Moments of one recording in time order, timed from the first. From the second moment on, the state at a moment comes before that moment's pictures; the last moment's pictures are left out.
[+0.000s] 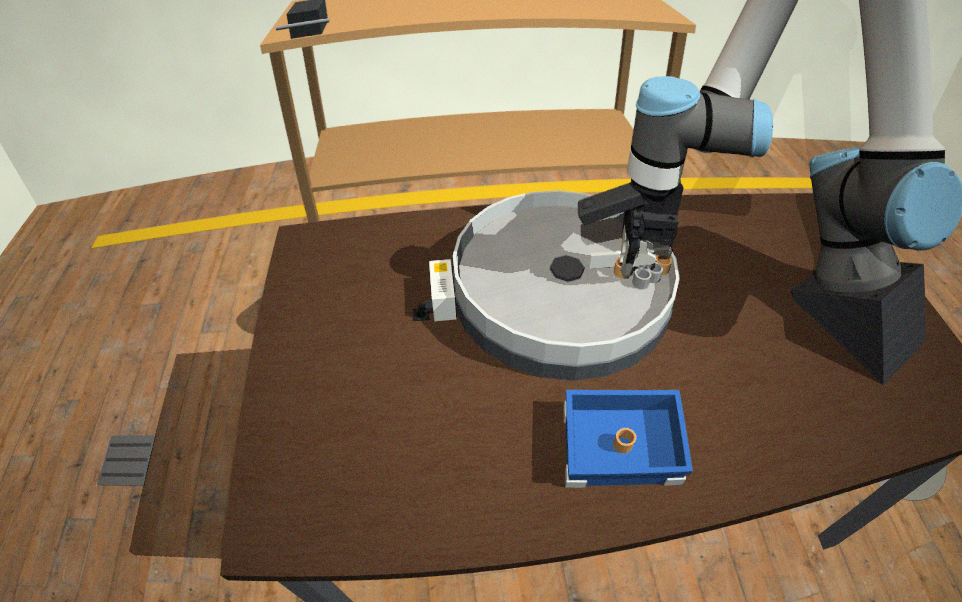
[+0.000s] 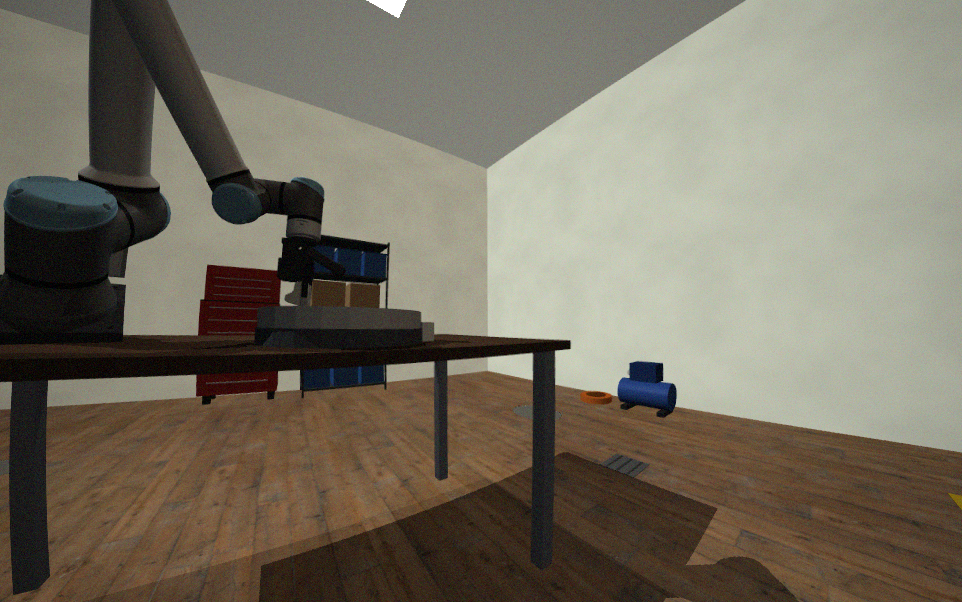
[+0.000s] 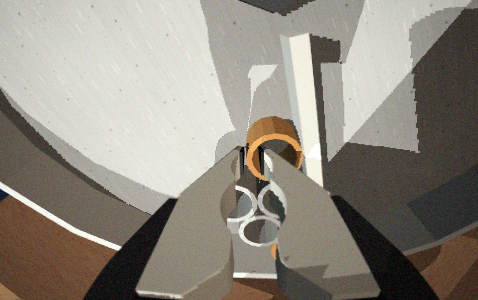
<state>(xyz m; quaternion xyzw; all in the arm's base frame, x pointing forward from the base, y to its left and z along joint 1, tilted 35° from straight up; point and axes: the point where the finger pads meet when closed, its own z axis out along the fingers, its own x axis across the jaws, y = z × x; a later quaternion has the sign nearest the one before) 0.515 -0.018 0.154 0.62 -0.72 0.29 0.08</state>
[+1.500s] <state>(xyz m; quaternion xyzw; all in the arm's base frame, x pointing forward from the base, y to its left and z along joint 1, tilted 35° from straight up) 0.515 -0.017 0.153 0.62 -0.72 0.29 0.08</state>
